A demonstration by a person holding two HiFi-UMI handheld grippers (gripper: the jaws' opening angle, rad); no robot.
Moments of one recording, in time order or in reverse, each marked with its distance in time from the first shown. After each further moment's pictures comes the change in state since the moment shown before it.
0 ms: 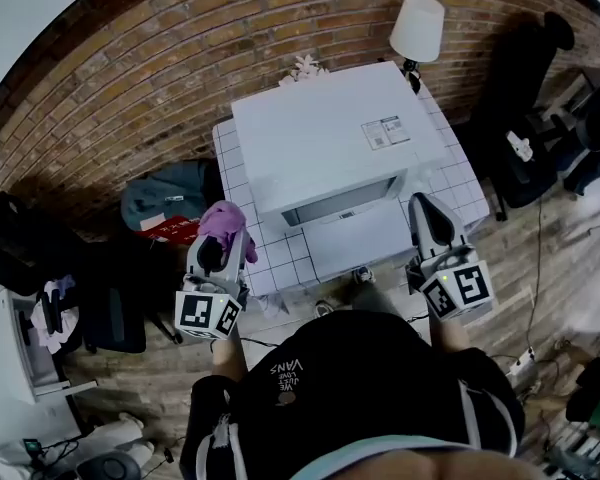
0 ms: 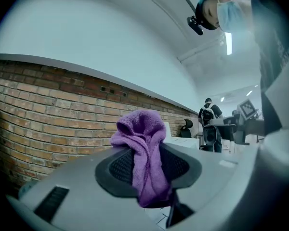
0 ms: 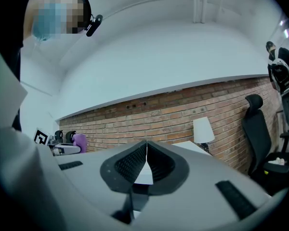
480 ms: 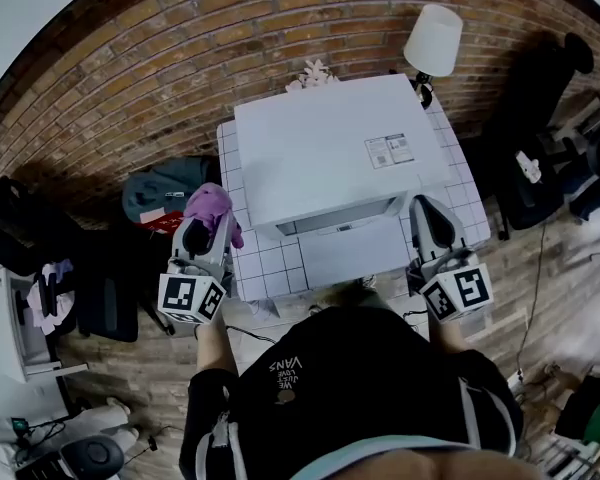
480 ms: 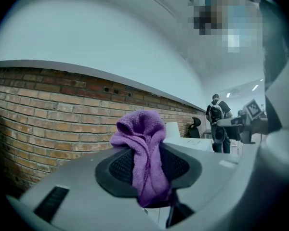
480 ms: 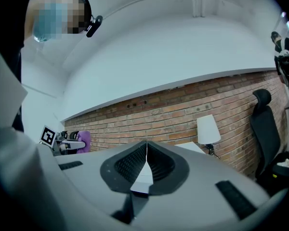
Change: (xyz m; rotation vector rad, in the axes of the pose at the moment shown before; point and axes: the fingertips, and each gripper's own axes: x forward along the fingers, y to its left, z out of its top) left arm 0.040 0.028 0.014 0.034 0.009 0.065; right arm 0.033 -0.032 -0.001 0.008 0.009 0.069
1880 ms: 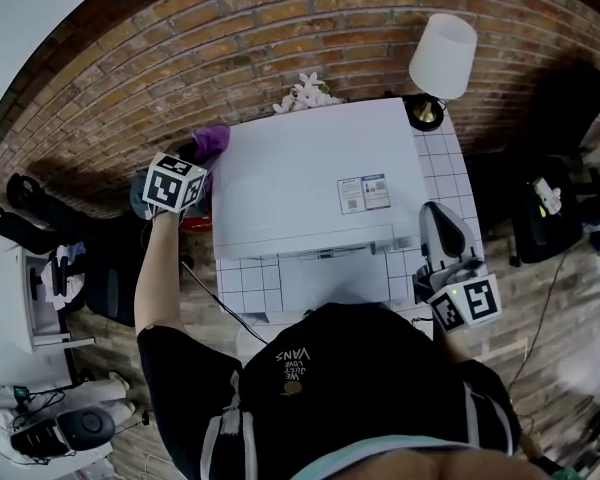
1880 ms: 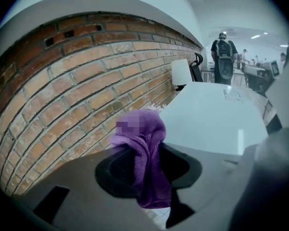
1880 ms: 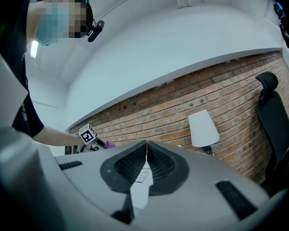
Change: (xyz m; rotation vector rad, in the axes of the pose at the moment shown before) left arm 0.206 0.077 -0.047 0.305 0.743 -0.037; right arm 0.047 -0.127 0.009 0.091 0.002 0.087
